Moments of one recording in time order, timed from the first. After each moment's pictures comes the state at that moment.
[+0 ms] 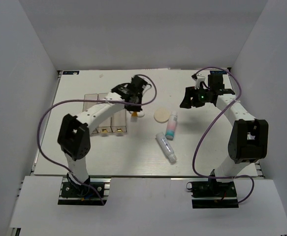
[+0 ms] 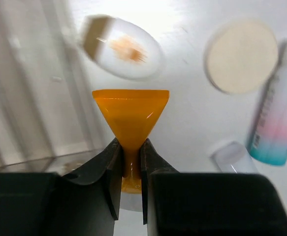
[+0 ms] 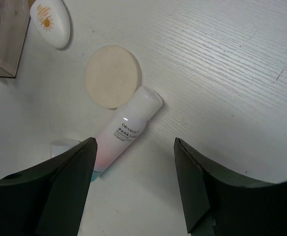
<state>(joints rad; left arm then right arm) -0.68 1.87 1.63 -0.79 -0.24 -0.43 0.08 1.66 1.25 -0.48 -0.60 -0.10</state>
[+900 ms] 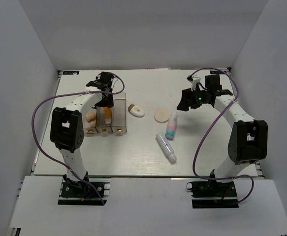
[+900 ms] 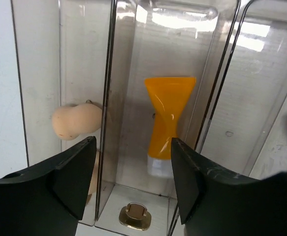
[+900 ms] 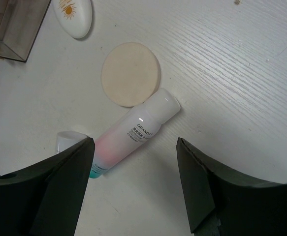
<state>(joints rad) -0.29 1.89 1.50 -0.74 -0.39 -0.33 0.12 1.64 1.23 -0.48 -0.65 -0.18</state>
